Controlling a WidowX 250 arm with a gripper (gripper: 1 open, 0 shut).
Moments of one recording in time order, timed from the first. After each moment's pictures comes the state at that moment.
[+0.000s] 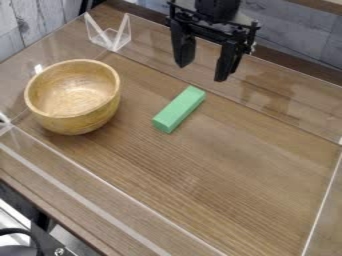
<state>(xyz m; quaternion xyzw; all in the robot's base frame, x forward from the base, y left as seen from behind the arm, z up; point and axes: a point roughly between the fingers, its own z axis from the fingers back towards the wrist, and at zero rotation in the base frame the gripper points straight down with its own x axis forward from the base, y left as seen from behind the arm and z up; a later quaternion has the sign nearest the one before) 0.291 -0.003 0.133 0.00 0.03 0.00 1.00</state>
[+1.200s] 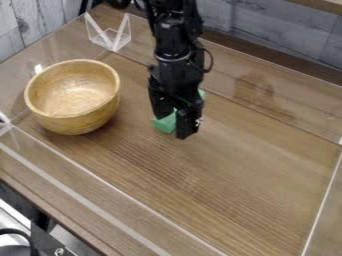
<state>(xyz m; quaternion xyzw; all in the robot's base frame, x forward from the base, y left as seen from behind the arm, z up) 0.280 0.026 0.043 -0.01 -0.03 -0.18 0.98</state>
